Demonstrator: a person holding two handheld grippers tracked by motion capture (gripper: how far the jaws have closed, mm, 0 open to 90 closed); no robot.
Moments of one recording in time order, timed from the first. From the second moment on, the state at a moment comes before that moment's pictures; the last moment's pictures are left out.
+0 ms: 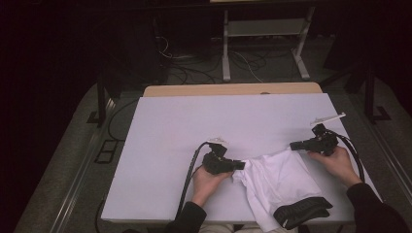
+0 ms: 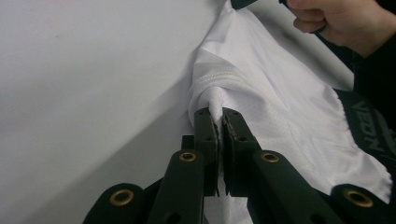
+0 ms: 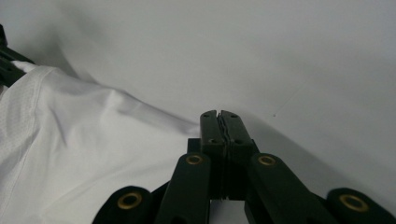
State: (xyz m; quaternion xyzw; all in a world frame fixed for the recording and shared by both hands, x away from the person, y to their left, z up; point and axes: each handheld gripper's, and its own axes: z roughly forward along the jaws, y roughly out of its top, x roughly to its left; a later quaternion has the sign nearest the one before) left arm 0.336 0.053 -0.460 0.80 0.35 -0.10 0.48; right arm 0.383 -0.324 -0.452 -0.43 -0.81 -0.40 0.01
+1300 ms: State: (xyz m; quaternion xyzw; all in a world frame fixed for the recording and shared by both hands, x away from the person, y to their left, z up) left arm 0.356 0.130 -0.425 0.80 0.37 -0.07 0.46; right arm 0.413 -0.263 -0.434 -0.42 -0.81 -0.41 -0.01
